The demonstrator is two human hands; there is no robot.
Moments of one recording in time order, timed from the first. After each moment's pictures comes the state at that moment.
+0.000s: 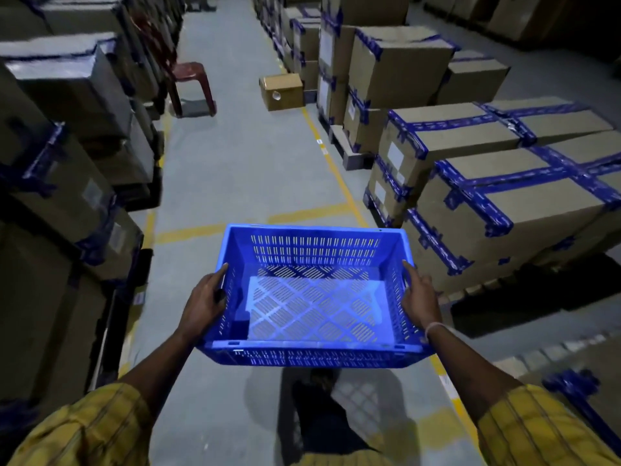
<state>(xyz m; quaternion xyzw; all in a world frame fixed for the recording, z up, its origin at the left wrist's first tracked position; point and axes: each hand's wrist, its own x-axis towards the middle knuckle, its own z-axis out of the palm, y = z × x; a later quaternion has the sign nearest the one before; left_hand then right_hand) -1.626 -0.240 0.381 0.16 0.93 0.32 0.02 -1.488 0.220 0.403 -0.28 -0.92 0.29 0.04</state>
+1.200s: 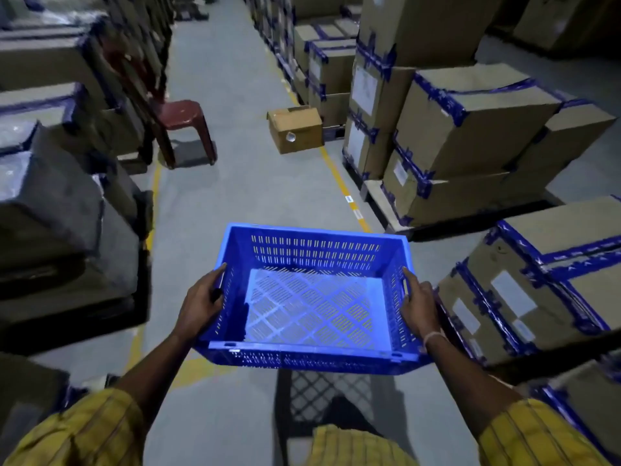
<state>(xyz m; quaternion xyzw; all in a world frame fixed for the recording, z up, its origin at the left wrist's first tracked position) -2.550 -0.220 0.406 0.17 0.92 0.36 0.04 -2.383 0.232 0.408 -0.30 -0.91 0.28 0.07</state>
